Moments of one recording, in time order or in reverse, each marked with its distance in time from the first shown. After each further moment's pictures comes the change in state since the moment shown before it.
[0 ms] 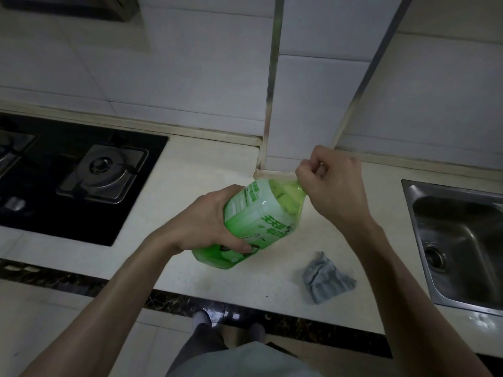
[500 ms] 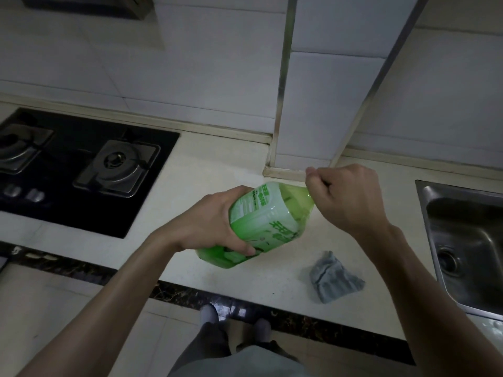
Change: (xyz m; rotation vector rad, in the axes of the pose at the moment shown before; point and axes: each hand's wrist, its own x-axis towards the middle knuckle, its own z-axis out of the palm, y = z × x) left_hand -0.009 0.002 -0.001 0.107 0.000 0.019; right_hand -0.005 0.015 -0.005 -0.408 -0.031 -0.323
